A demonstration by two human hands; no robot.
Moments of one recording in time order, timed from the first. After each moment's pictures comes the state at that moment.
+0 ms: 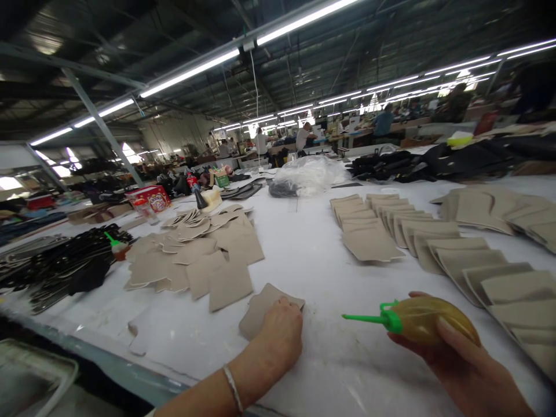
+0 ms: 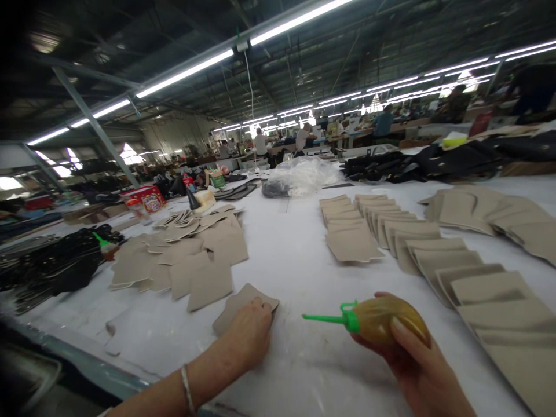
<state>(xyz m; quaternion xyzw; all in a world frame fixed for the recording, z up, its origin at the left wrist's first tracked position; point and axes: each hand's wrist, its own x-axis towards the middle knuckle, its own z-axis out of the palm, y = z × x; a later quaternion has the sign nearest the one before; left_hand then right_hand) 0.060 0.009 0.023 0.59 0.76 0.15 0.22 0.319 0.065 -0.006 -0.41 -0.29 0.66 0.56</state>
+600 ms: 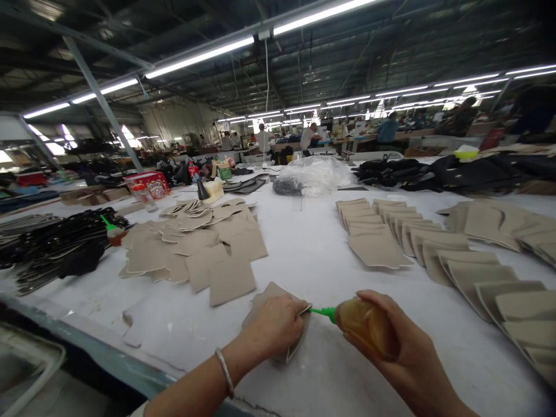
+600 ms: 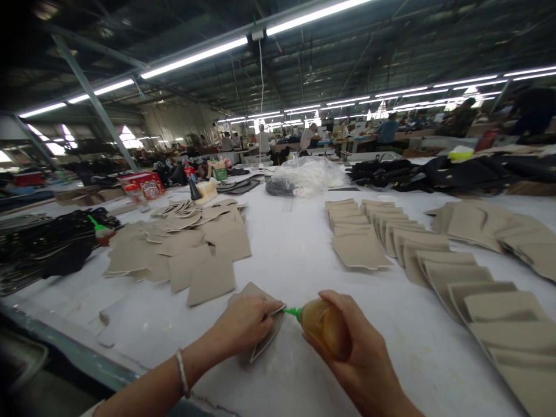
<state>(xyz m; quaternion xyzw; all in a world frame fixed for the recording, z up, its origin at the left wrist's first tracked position) 0.030 0.009 0.031 0.72 0.67 0.12 0.16 0.256 0.058 0.007 -0.33 -0.81 0.21 0.44</state>
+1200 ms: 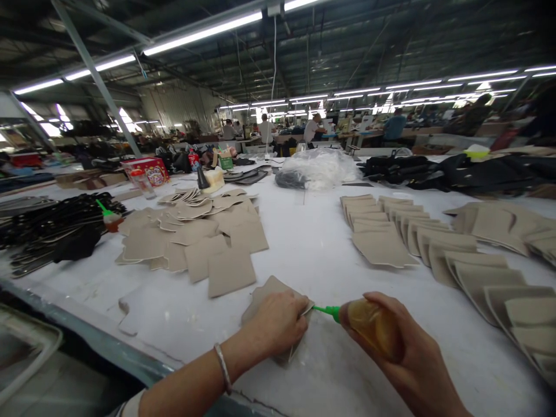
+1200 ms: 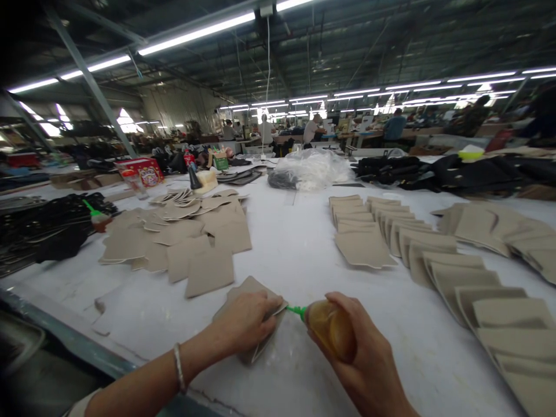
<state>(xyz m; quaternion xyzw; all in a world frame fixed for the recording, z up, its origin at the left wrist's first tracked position) 0.031 0.010 0.030 0.73 0.67 0.02 0.12 0.259 0.057 0.001 -0.35 -0.81 0.19 0.42</state>
